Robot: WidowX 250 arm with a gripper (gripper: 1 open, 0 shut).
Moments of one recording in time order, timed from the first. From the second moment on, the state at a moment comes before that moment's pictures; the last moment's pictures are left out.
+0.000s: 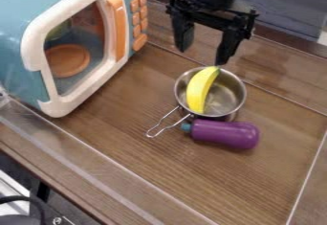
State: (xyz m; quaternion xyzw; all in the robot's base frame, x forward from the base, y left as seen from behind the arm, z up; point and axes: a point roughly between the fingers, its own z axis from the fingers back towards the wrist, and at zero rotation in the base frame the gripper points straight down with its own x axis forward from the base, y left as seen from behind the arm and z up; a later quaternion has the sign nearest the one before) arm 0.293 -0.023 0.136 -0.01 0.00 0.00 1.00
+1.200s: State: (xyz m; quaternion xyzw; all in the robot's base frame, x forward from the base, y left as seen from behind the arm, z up) arm 0.286 -0.007 0.131 -0.01 -0.01 -0.05 1.00
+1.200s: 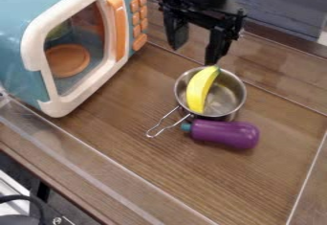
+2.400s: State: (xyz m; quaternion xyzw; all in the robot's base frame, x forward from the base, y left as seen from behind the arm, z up) arm 0.289 -0.009 0.128 -0.02 0.00 -0.06 1.00
